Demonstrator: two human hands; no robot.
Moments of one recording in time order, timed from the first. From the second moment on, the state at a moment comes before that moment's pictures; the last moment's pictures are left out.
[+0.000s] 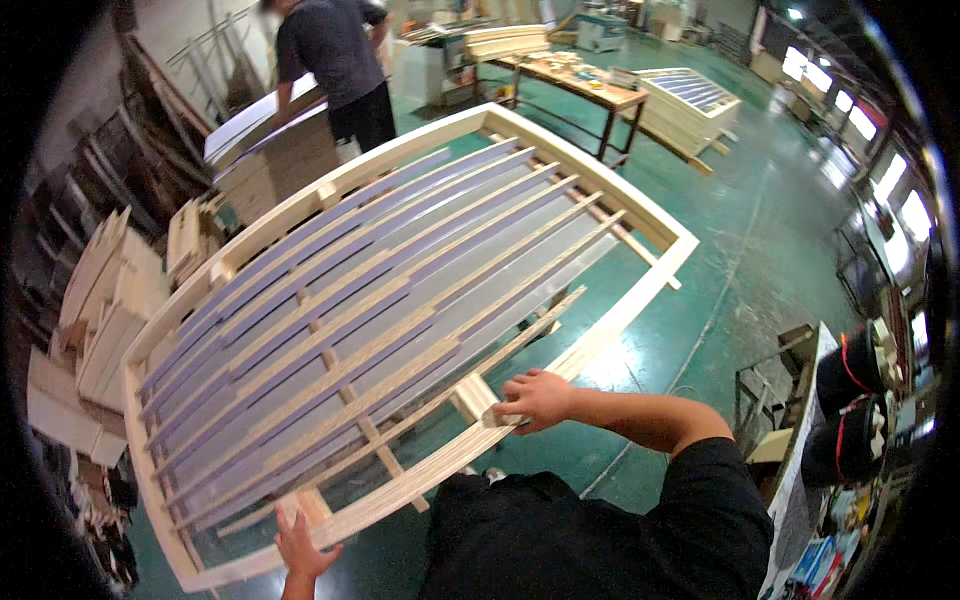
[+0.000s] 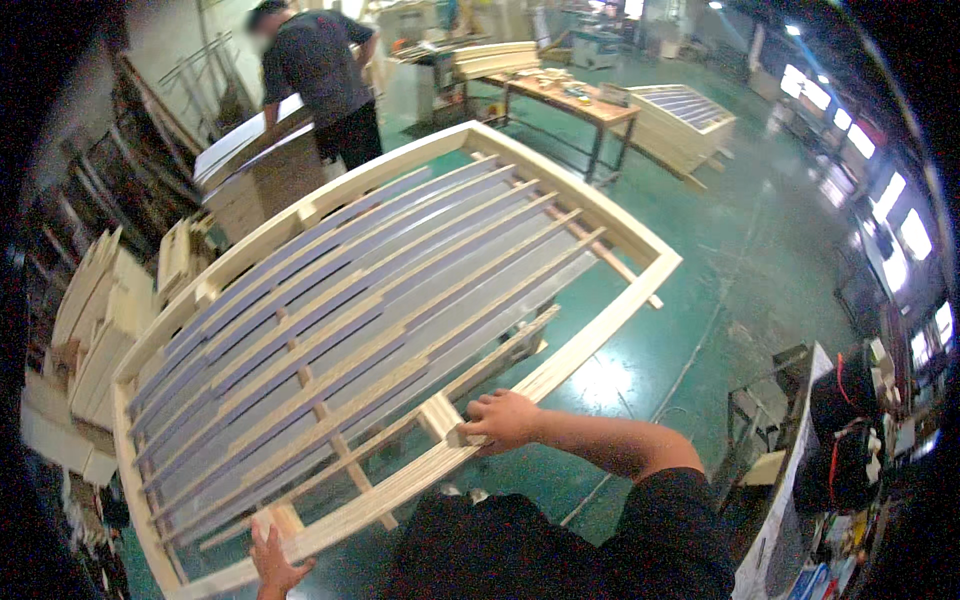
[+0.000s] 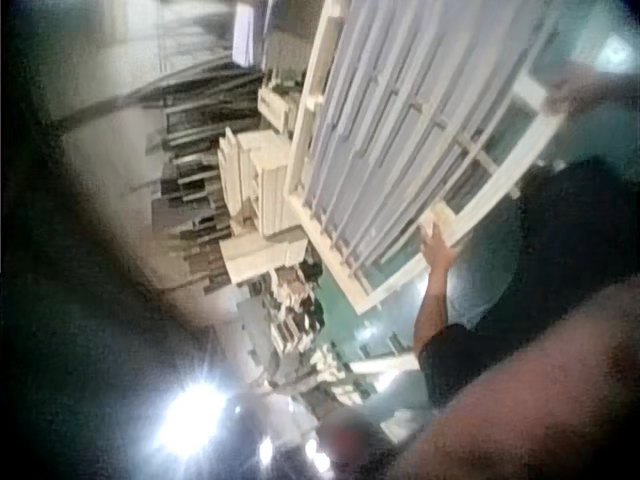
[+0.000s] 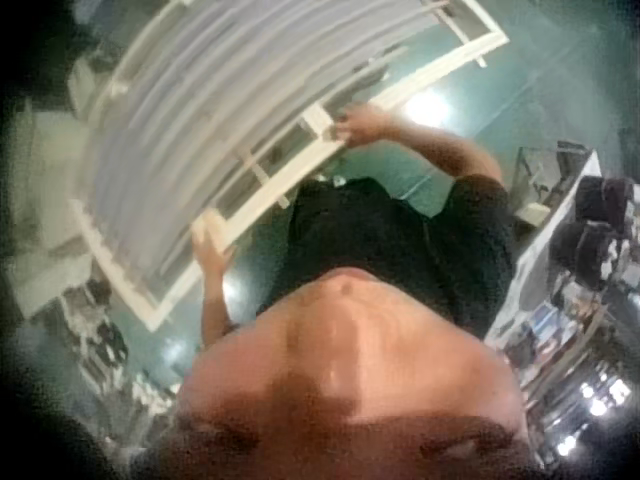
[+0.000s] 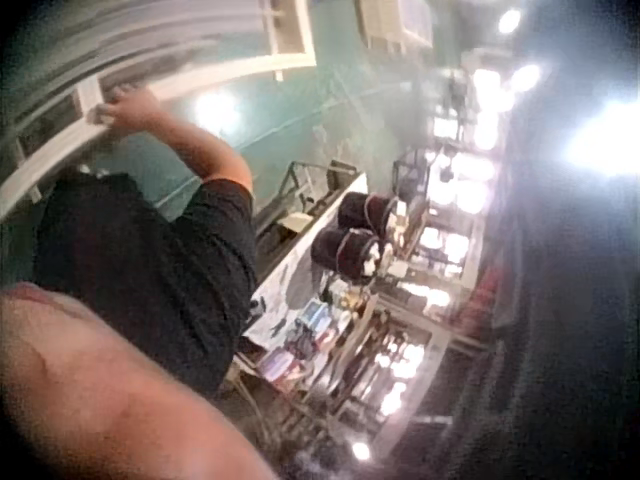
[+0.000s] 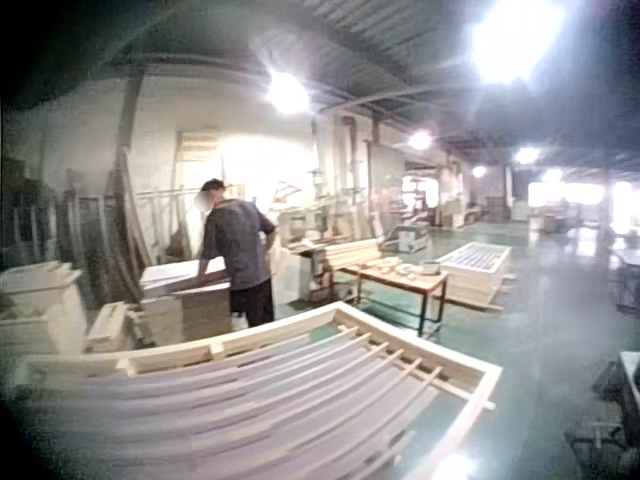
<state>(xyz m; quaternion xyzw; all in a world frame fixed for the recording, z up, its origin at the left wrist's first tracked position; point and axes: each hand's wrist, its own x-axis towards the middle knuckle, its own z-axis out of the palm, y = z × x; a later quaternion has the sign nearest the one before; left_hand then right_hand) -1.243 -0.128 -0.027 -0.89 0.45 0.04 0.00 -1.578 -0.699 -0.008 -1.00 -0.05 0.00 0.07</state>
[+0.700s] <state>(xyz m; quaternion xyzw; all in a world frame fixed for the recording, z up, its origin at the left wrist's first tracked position) -1.244 -0.133 -0.031 -0.88 0.47 -0.08 -0.05 -1.568 -0.693 0.006 -0.99 -0.02 0.07 0.07</state>
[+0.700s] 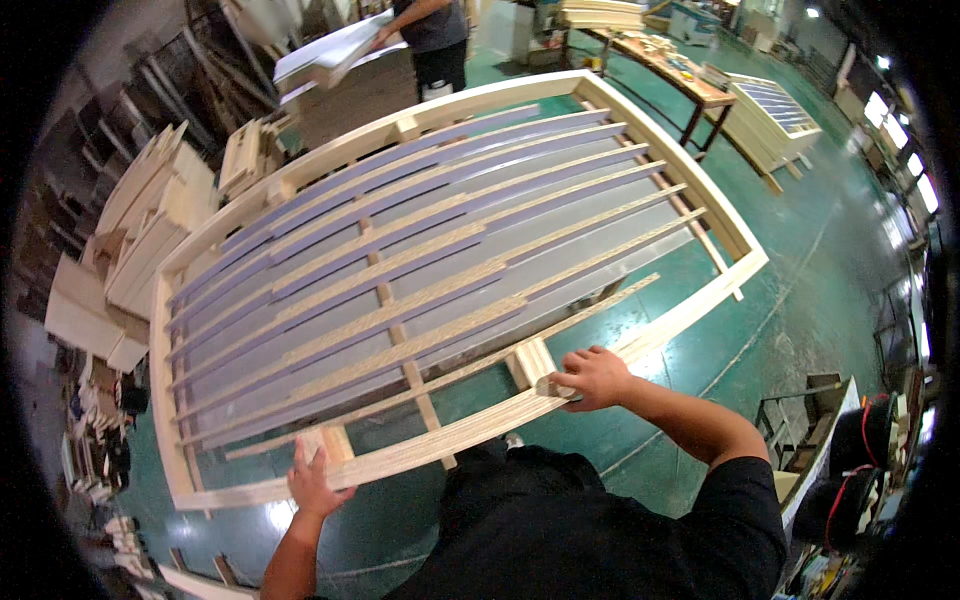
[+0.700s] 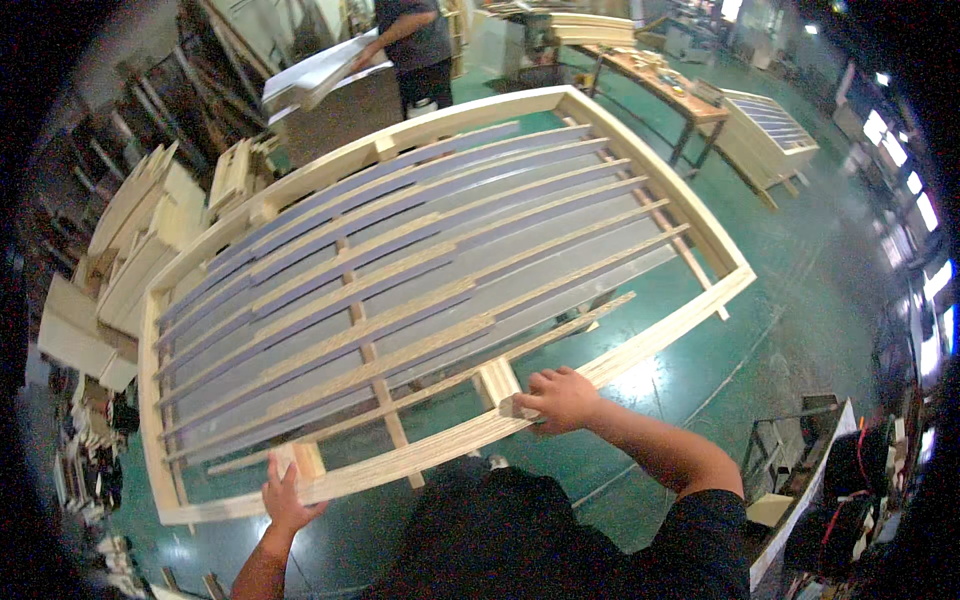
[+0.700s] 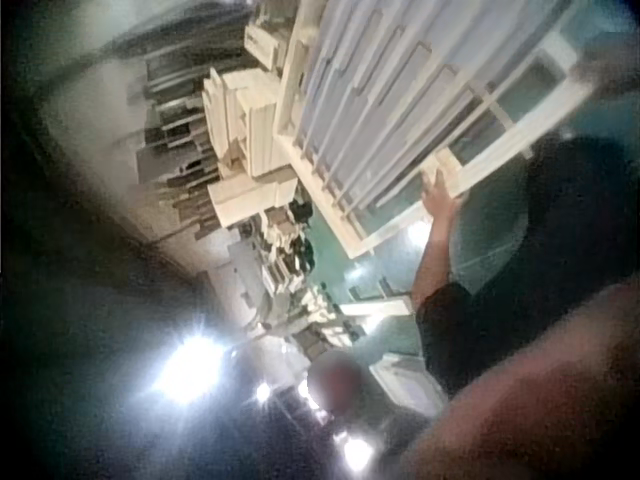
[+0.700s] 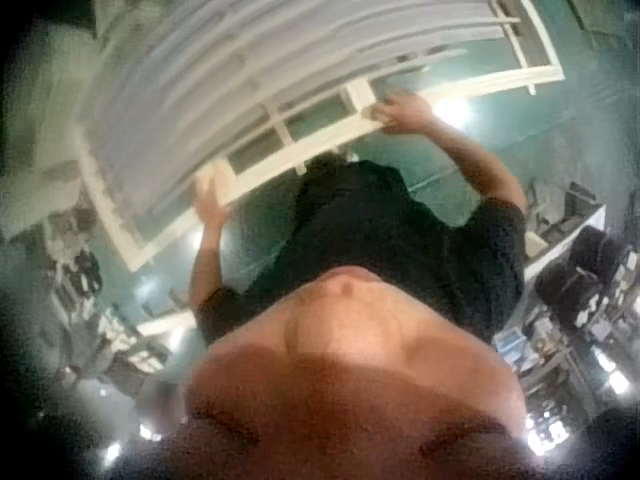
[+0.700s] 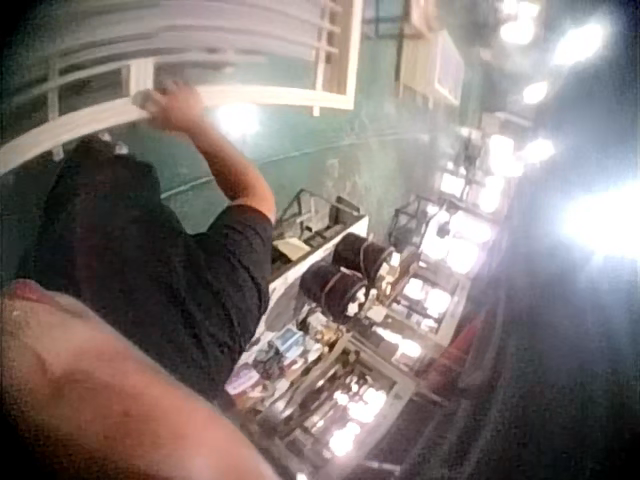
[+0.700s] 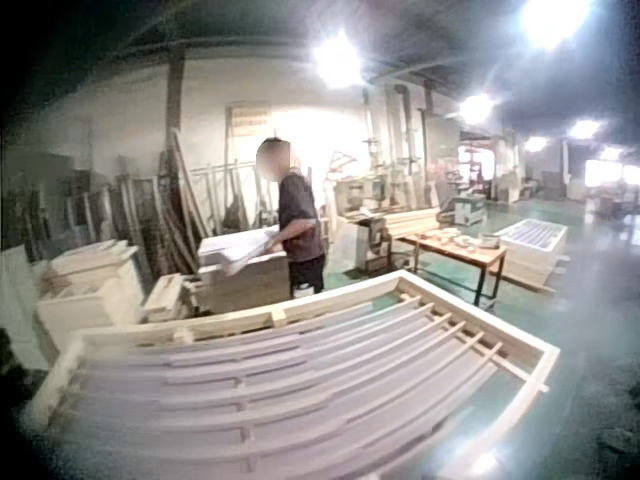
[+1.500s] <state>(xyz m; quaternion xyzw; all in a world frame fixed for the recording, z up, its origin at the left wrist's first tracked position) -1.254 -0.137 -0.023 -0.90 0.43 -0.05 0.03 -1.567 -0.686 0.003 -1.00 0.01 0.03 0.05</state>
